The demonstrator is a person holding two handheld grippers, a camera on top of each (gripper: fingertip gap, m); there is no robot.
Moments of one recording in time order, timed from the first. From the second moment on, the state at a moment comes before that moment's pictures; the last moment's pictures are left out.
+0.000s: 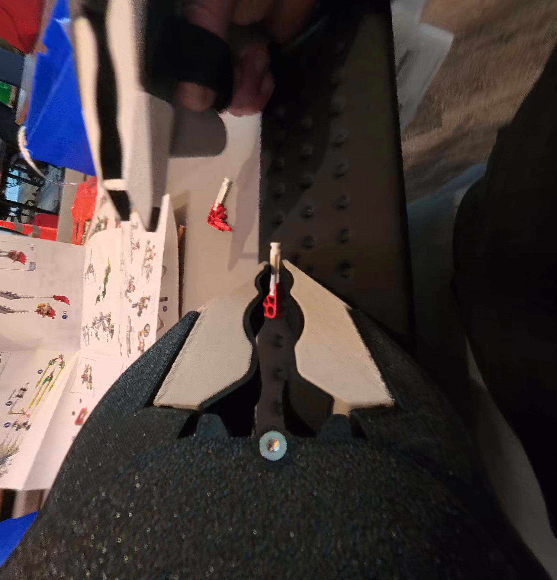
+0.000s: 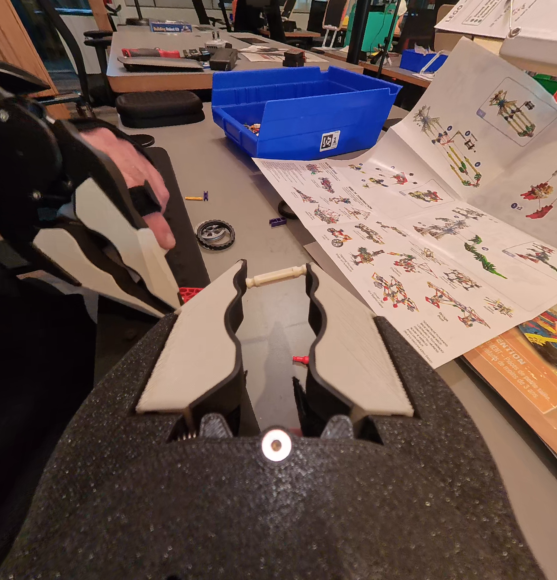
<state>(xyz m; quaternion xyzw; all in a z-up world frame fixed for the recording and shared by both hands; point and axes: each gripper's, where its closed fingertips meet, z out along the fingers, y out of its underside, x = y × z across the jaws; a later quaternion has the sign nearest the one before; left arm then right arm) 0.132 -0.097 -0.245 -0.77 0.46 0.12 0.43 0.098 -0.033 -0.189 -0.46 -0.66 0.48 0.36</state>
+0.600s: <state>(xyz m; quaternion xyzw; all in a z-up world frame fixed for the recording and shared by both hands) 0.141 -0.112 -0.176 -0.71 0.32 -0.32 0.54 0.119 -0.106 -0.229 -0.33 -0.81 0.41 0.24</state>
